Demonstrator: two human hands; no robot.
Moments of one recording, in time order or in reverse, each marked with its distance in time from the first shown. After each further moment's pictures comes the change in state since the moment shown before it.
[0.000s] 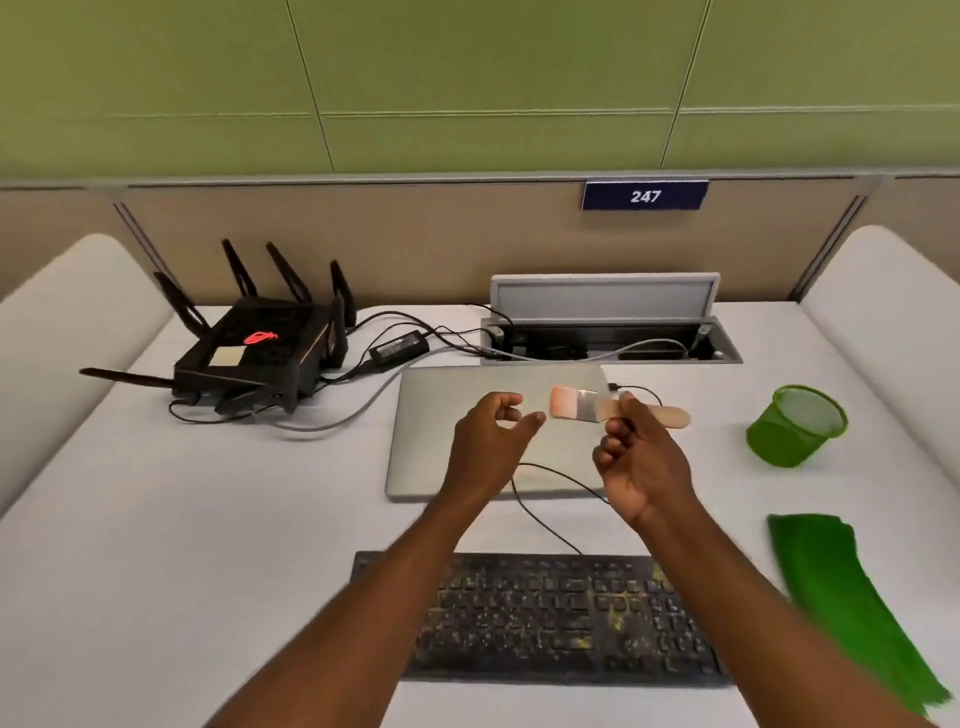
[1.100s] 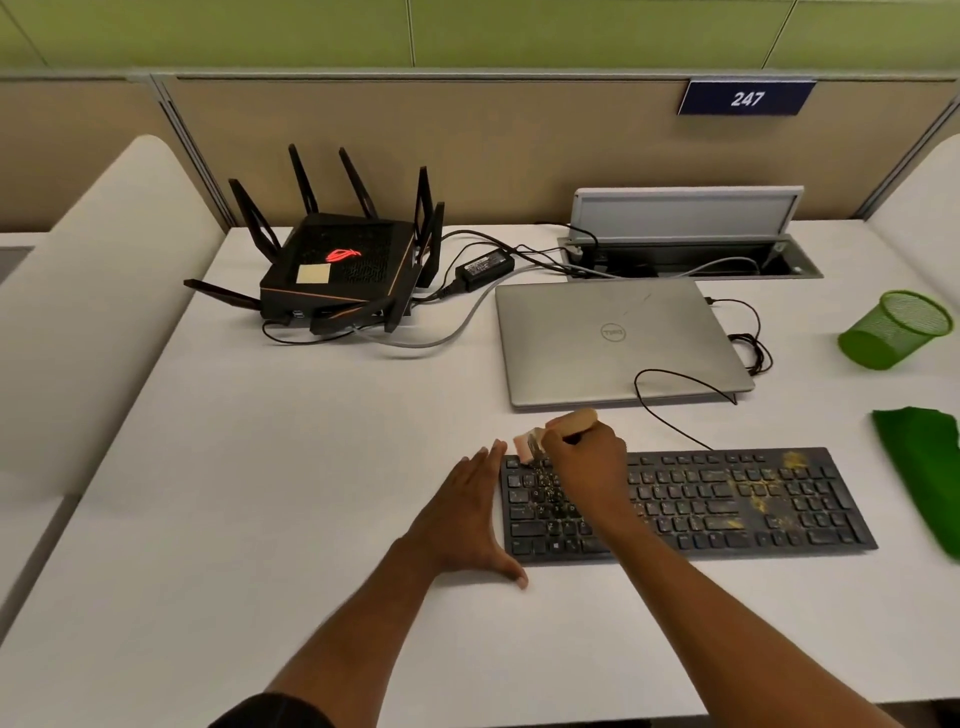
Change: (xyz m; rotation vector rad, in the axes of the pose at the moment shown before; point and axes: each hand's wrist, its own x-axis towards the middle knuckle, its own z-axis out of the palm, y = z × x) left_hand -0.089 -0.245 -0.169 0.600 -0.587 0.253; right_hand -0.076 0.242 0.063 -1.270 0.060 -0.421
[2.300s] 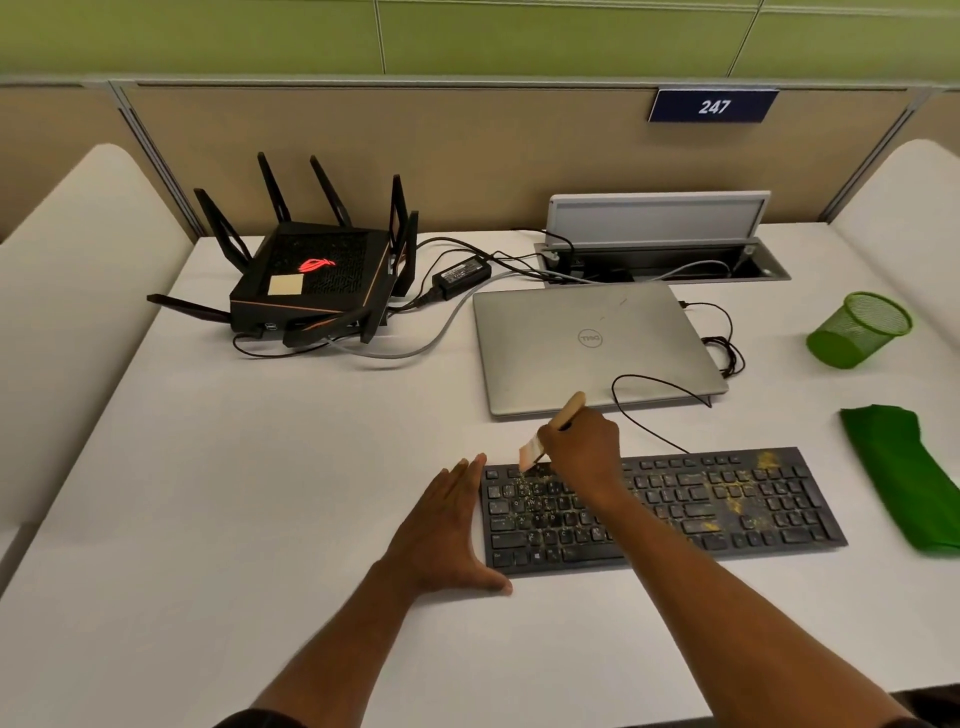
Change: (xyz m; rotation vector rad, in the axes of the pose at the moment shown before) left_hand -0.003 0.003 0.000 0.054 0.025 0.003; right_hand 0.032 0.000 -0.017 -0.111 -0.039 0.065
